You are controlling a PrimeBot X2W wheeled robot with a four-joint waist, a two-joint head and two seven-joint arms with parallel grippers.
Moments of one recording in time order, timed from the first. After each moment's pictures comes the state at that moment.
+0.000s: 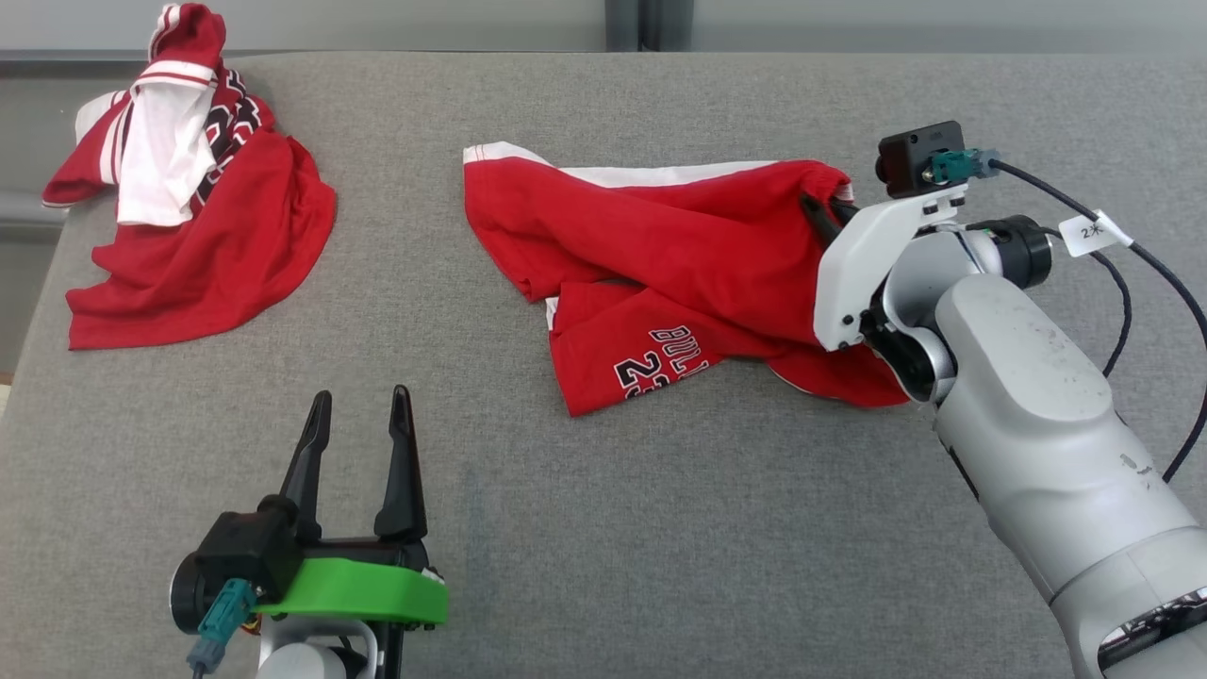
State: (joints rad) left arm -0.06 0.05 -0.17 0.10 -0.32 0.00 -0.26; right arm -0.85 -0.16 0.40 0.79 0.44 0.13 0.17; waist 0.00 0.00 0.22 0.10
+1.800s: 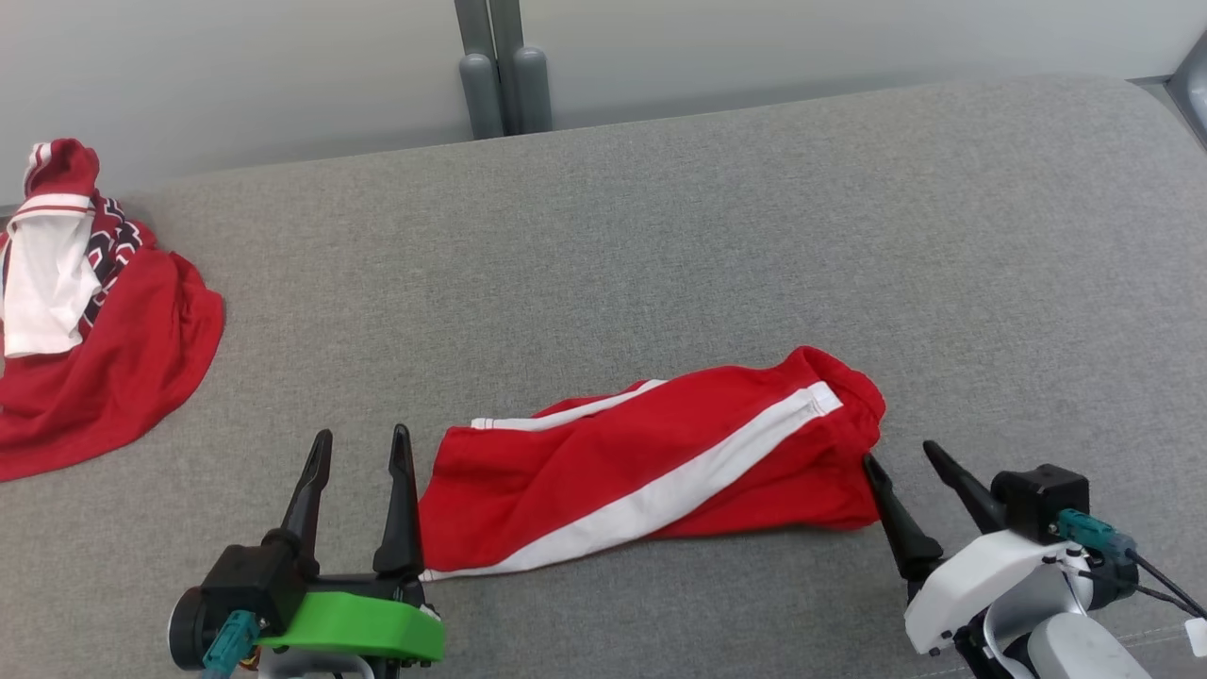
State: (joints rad) left arm -0.01 0.05 -0.16 0.11 -0.29 -0.02 -0.26; right arm -0.08 -0.25 0.25 0.26 0.39 0.13 -0.09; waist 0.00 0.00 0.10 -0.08
